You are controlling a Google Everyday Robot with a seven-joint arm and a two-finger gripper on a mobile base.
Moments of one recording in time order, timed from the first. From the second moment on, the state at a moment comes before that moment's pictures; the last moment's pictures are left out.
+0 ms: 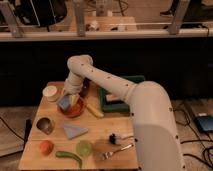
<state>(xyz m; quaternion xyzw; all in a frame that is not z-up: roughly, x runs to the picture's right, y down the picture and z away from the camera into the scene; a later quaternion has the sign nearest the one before) -0.210 0.069 0.824 -0.31 -0.35 -0.28 0.84</state>
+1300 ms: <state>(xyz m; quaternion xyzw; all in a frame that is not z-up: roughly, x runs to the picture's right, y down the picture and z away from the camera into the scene) -0.187 0.055 0.824 -0.30 -0.37 -0.27 0.84</state>
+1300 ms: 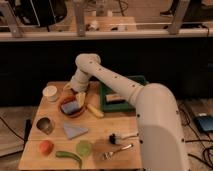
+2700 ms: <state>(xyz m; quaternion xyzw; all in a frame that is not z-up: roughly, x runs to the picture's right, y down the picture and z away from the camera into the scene) -0.195 0.023 0.846 -0.30 -0.35 -0.26 0.85</state>
